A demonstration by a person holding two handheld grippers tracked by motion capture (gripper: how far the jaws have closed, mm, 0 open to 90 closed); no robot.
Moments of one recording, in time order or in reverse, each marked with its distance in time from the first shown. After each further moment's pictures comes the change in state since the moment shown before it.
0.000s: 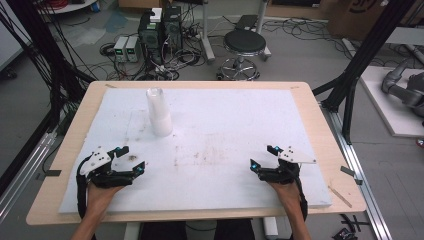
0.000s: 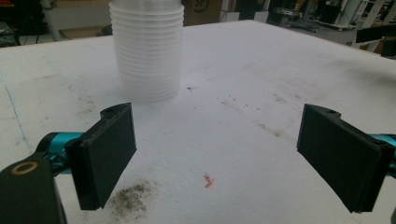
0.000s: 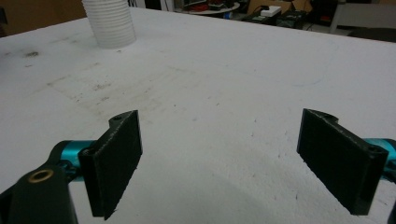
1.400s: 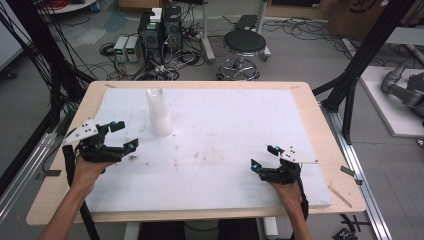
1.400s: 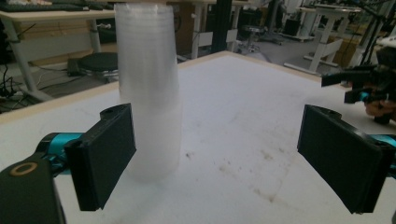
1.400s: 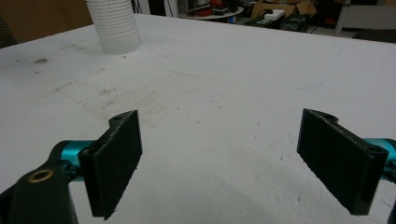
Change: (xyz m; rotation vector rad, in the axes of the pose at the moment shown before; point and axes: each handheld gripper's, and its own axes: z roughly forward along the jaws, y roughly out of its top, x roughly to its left) left arm 0.032 0.082 0.002 -0.063 -0.134 0.043; right arm -0.002 -0.001 -0.002 -0.015 0.021 0.022
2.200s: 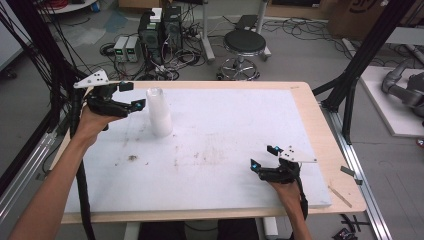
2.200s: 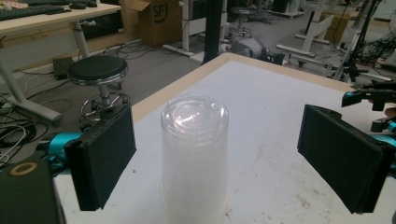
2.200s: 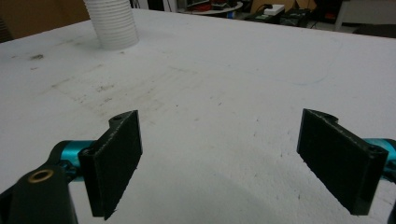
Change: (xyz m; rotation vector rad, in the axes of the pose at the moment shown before) left arm 0.053 0.087 0.059 0.097 -0.062 0.068; right arm 0.000 0.001 0.002 0.017 -0.003 0.000
